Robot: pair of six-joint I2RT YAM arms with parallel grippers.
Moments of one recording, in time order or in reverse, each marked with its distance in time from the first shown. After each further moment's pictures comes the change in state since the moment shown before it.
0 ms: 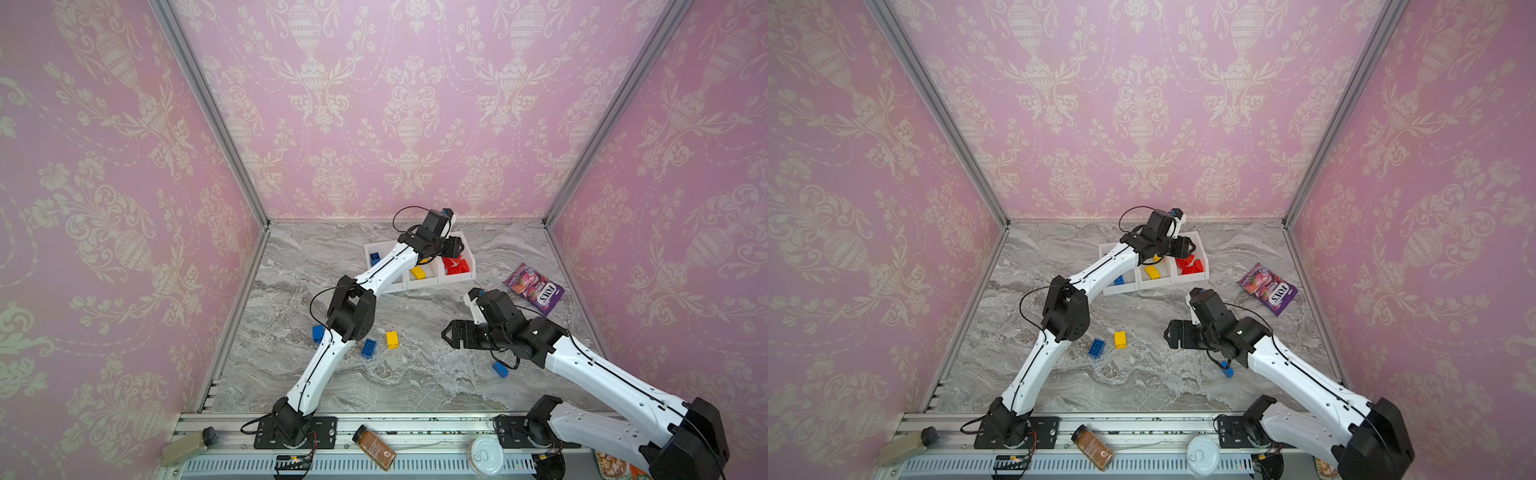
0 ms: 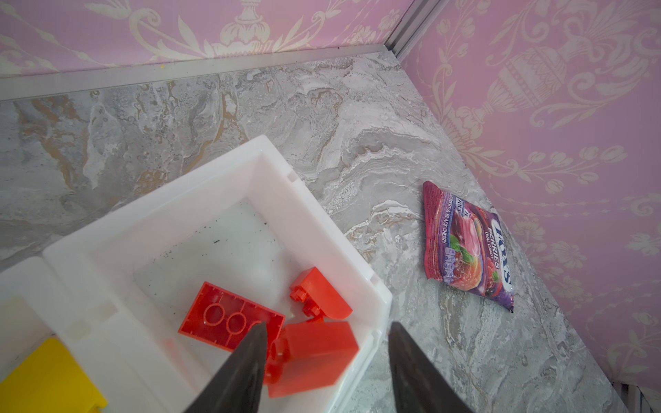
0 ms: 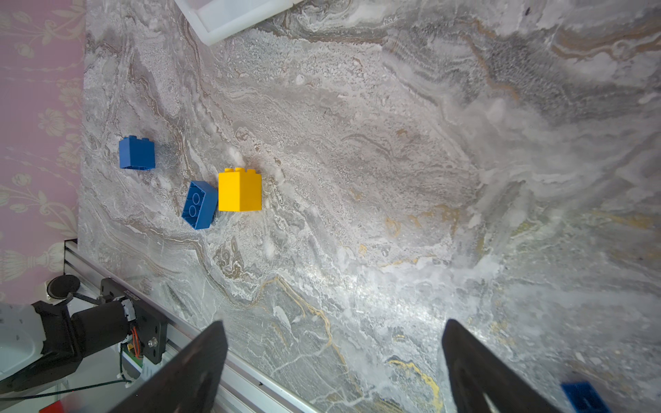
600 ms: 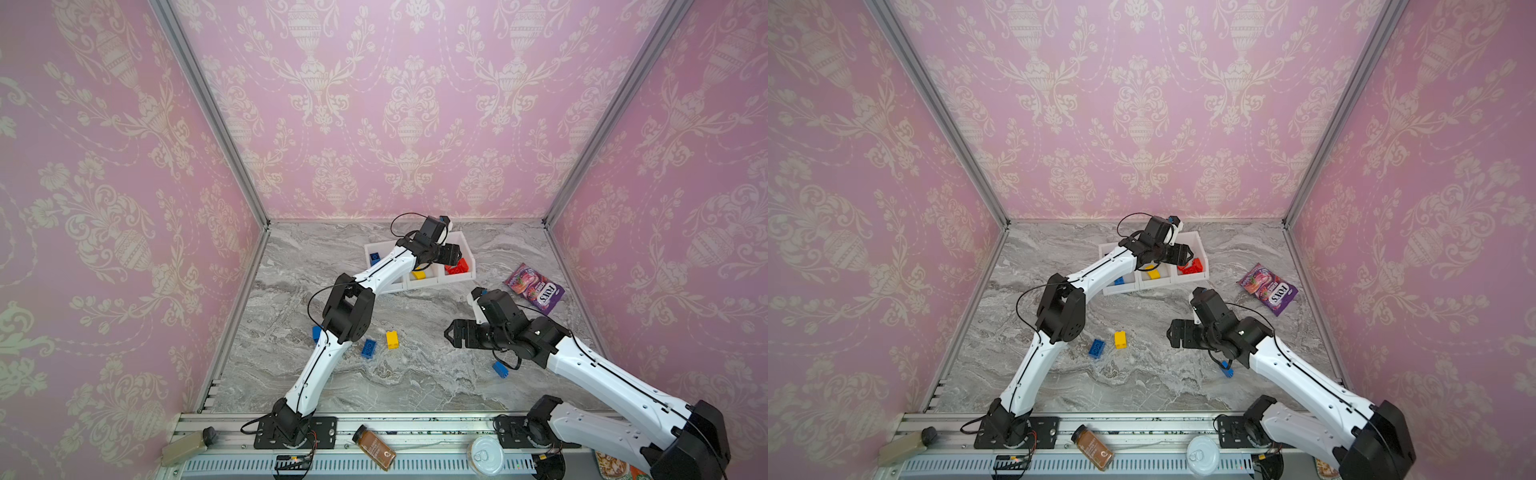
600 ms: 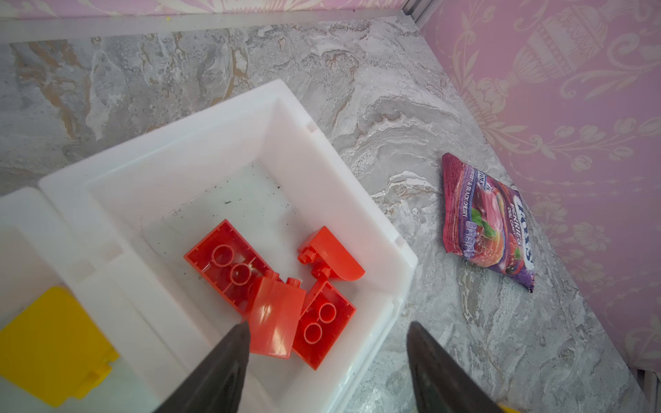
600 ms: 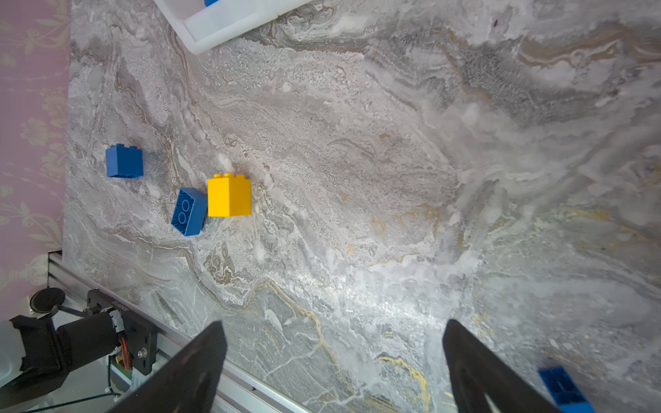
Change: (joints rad) left arm 0.000 -0.106 -0.241 0.089 -0.001 0.002; right arm -0.008 -0.007 0.023 -0.051 0.060 0.001
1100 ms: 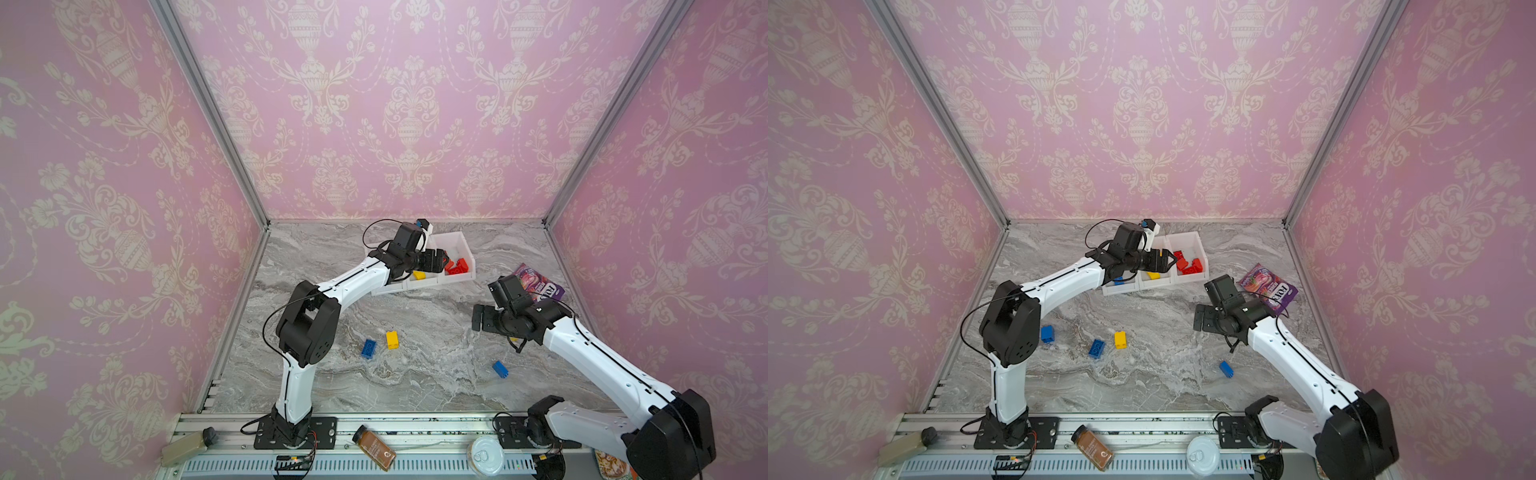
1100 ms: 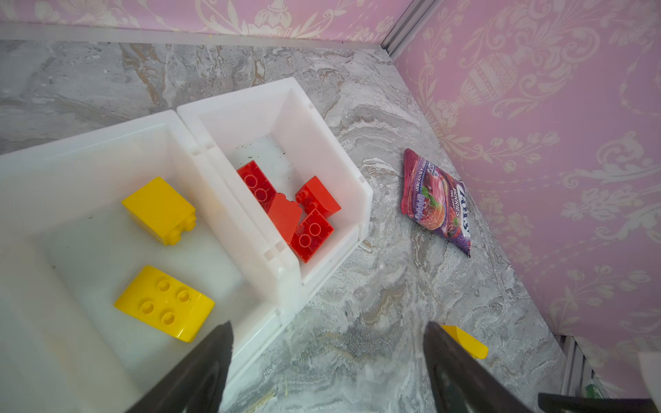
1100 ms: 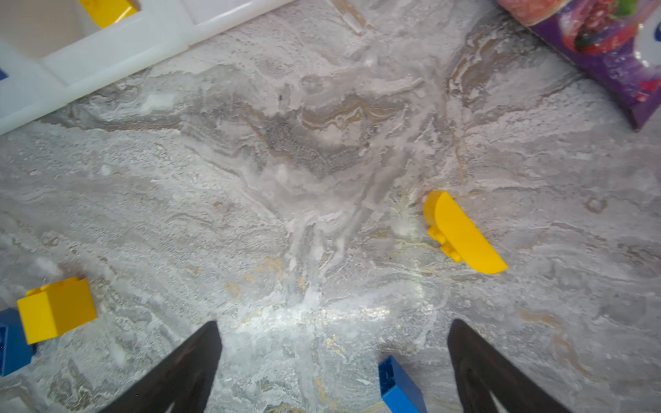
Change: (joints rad) left arm 0.037 -0.468 -0.615 0.226 0.021 -0.076; right arm -0.247 0.126 0.086 -0.152 0.238 -0.081
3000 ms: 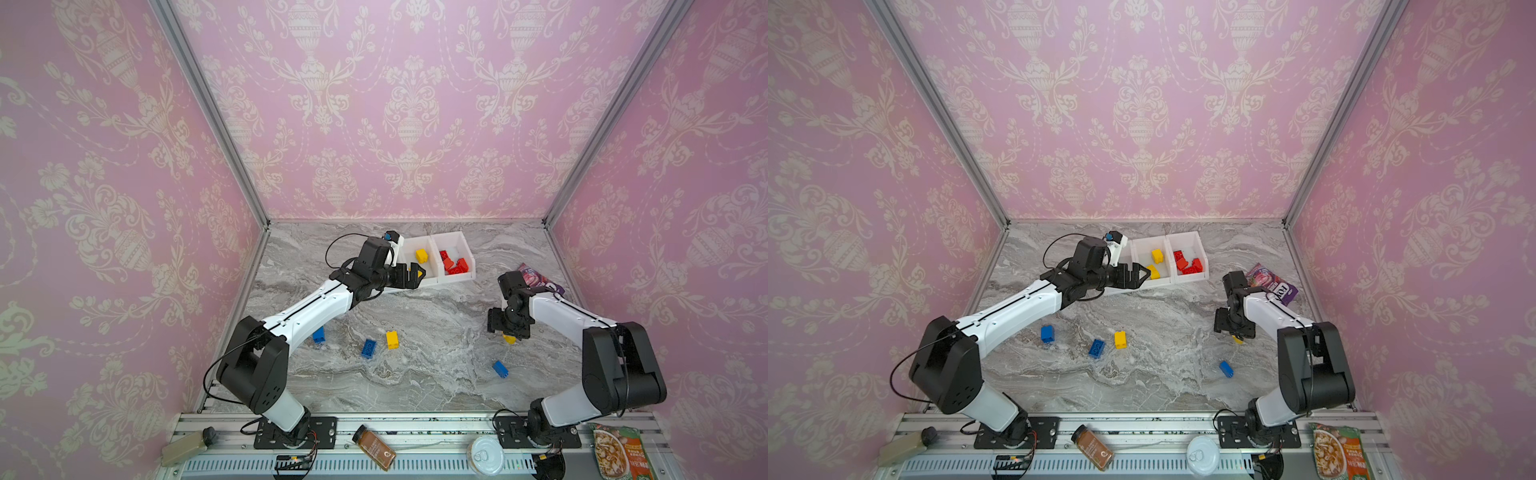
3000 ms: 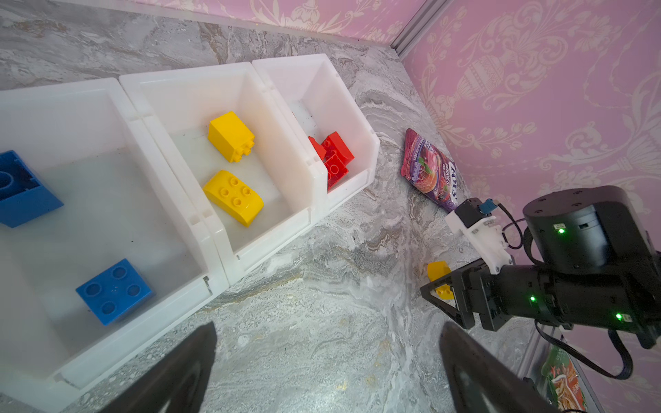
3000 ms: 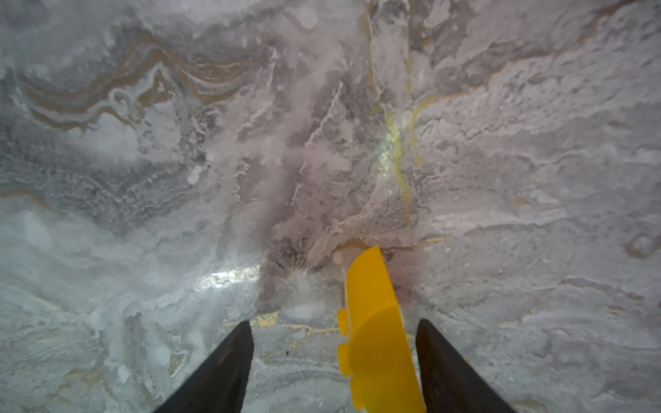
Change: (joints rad) left arm 0.047 -0.389 -0.380 -0.008 0.007 -0.010; right arm -0.254 0.364 -0.026 0.124 -0.098 -0.221
